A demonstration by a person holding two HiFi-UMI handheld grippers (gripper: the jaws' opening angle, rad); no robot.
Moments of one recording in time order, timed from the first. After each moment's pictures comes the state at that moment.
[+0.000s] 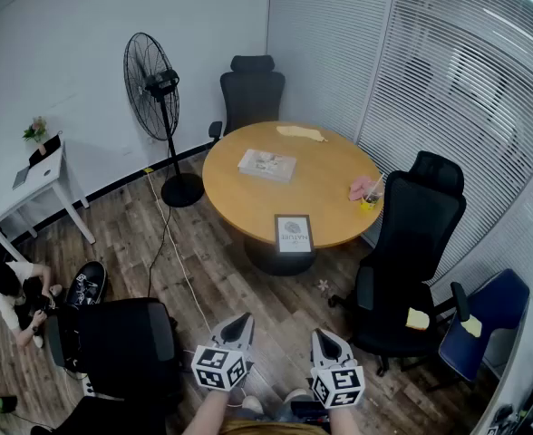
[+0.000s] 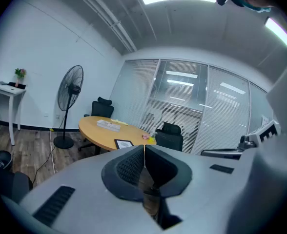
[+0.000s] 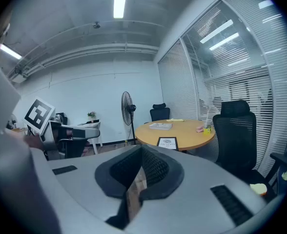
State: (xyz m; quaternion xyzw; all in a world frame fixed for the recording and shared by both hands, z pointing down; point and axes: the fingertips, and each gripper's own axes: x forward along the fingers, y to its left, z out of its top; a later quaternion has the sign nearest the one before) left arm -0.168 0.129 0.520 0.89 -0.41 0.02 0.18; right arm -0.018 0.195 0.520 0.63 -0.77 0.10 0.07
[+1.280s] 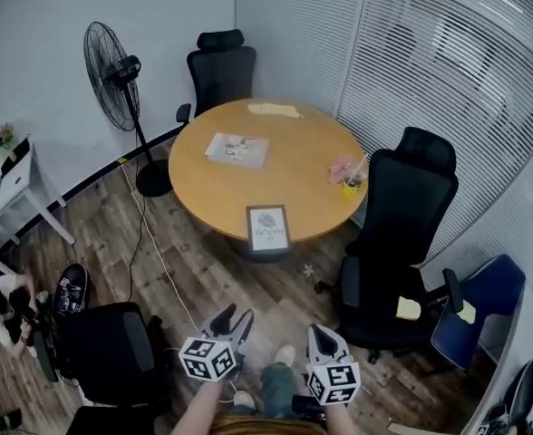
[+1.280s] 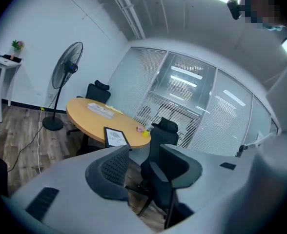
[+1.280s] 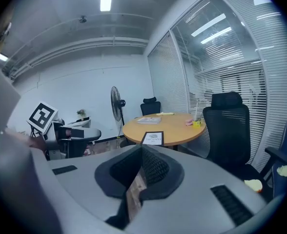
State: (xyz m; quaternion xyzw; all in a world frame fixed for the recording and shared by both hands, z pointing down) left arm -0.096 0.060 0.564 0.89 -0.37 0.02 0.27; right arm 0.055 0.141 0.546 0.65 -0.74 0.14 0.09
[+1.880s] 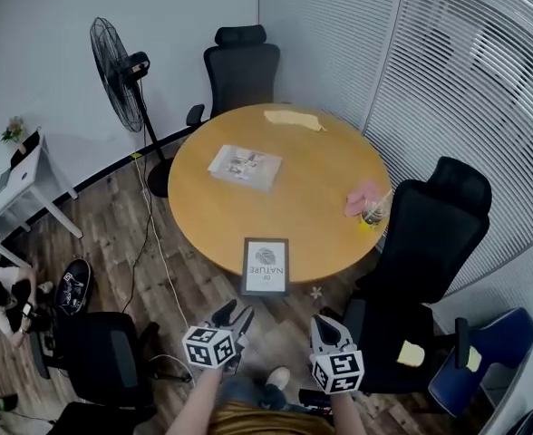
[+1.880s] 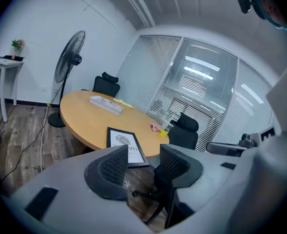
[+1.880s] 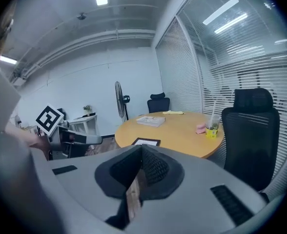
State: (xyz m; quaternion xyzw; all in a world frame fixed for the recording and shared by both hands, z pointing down) left arm -0.019 -0.105 0.611 0.85 -0.42 0.07 0.30; right arm 0.147 -0.048 0.560 0.58 -0.79 0.14 0.12
